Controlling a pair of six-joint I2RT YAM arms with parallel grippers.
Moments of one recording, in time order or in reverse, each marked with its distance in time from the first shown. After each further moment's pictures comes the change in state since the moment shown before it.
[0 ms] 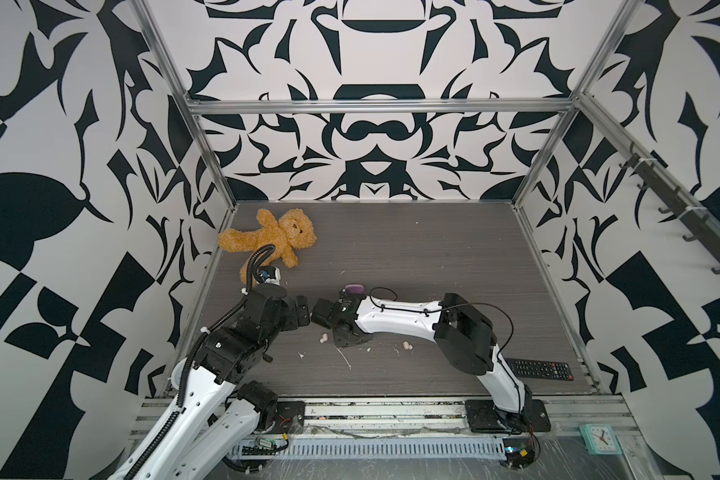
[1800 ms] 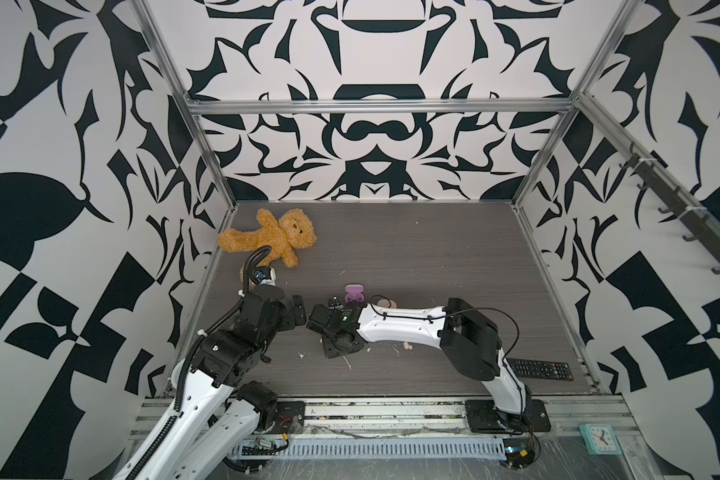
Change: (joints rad) left arm 0.005 -0.020 0.000 -0.008 -0.049 0.003; right arm 0.054 -0.045 -0.054 0.154 -0.142 -0.006
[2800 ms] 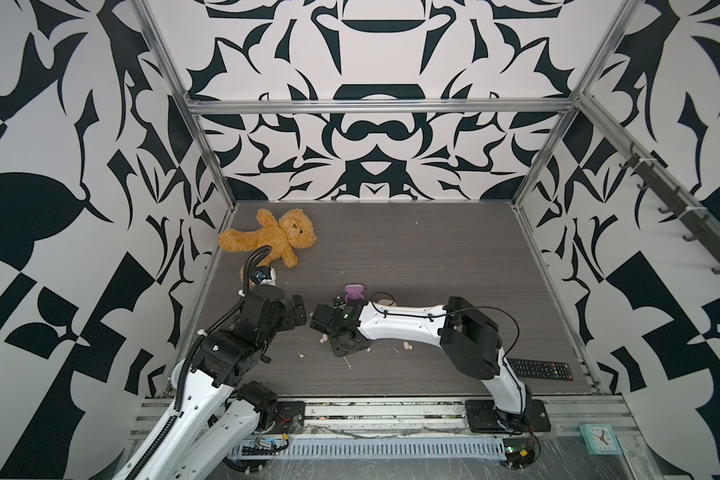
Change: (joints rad) left arm 0.000 0.001 0.000 0.000 0.002 0.000; right arm -0.015 0.000 0.000 -0.101 0.069 -0.077
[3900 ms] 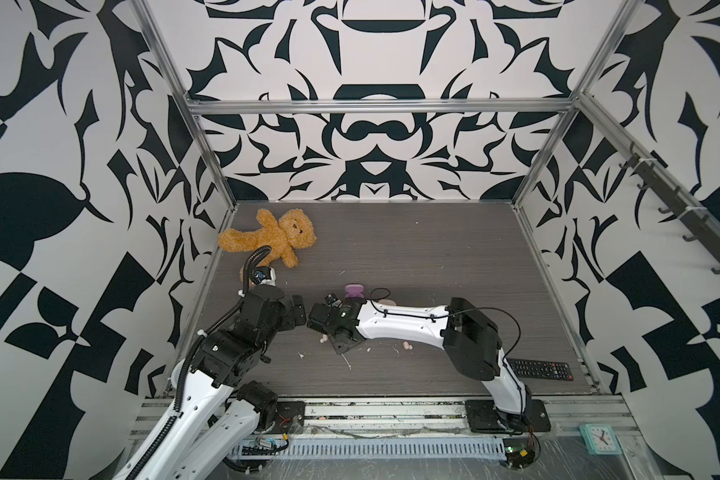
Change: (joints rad) left arm 0.000 -0.002 0.000 0.000 -0.001 0.000; right arm 0.010 0.000 0.068 -0.064 0.117 -0.187
